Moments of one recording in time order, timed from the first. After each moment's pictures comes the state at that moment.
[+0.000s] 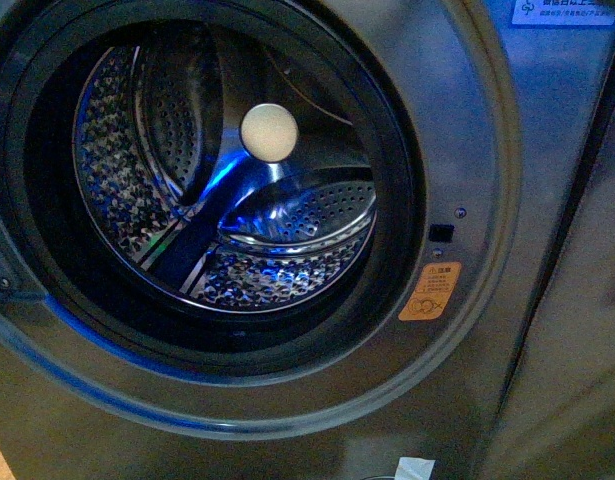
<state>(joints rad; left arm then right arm) -0.69 1.38 1.79 -0.18 0.16 0.22 -0.72 1.27 1.19 1.06 -0.54 0.66</state>
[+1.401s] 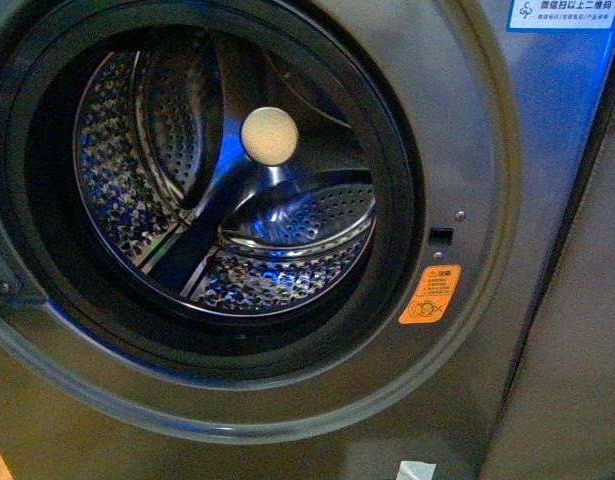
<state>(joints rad) -0.69 1.38 1.79 -0.18 0.16 0.22 -1.17 1.85 0.93 0.28 -0.72 0.13</state>
